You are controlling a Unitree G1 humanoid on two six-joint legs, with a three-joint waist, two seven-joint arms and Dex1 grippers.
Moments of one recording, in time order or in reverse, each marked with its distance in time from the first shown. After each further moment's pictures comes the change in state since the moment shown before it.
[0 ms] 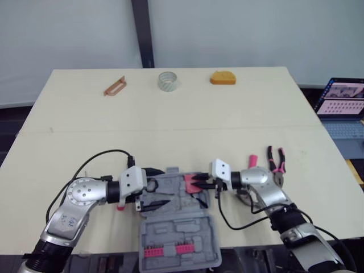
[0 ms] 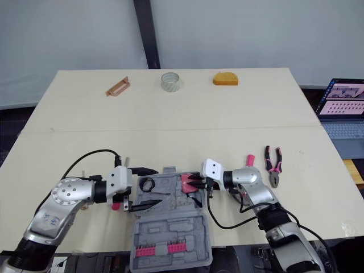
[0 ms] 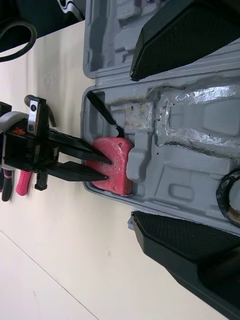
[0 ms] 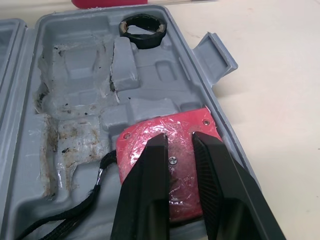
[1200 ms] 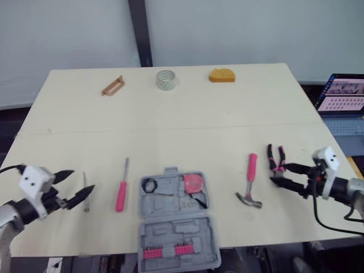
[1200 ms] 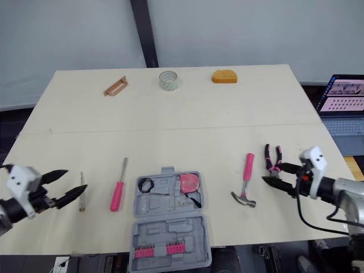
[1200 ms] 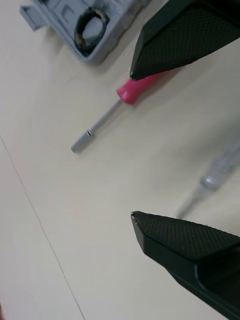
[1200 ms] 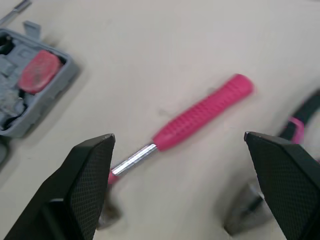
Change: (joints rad) left arm 0.382 0.047 0.718 0.199 -0.157 0.110 0.128; right arm 0.350 -0.478 -0.645 -0.150 0.365 0.530 0.008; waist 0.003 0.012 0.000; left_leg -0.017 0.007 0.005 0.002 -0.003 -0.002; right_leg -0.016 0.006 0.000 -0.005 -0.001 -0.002
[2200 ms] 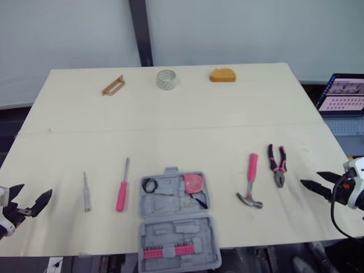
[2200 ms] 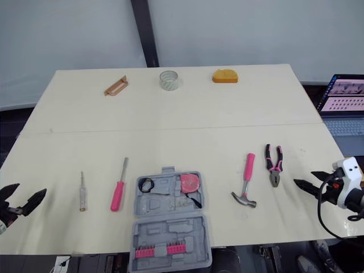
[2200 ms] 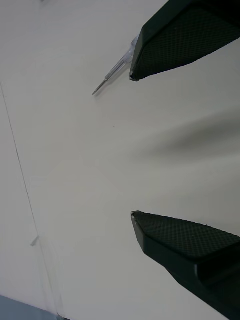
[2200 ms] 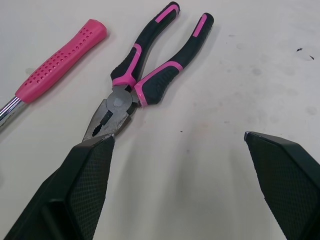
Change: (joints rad) left arm 0.000 -0.026 0.095 0.277 0.006 -0.161 0.136; right arm -0.070 -0.030 -0.039 0.387 -0.078 -0.218 -0.013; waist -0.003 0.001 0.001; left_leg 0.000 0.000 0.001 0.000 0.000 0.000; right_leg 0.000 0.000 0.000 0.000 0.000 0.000
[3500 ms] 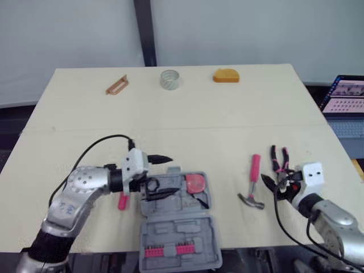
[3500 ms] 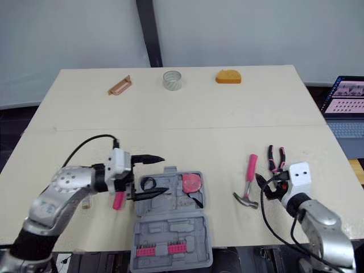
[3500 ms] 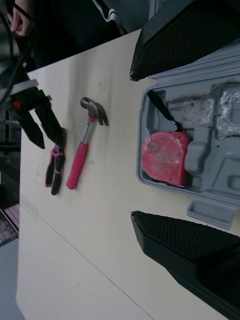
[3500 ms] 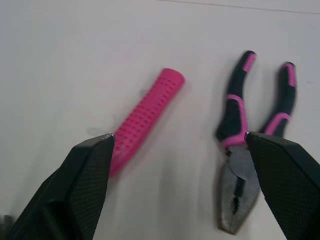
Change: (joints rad) left arm -0.567 -0.063 -0.855 -0.496 -0.007 0.171 -0.269; right arm 0.309 0.481 0.032 -0.963 -0.065 0.340 -0.768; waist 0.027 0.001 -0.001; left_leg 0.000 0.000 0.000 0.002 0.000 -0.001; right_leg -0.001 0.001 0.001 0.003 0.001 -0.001
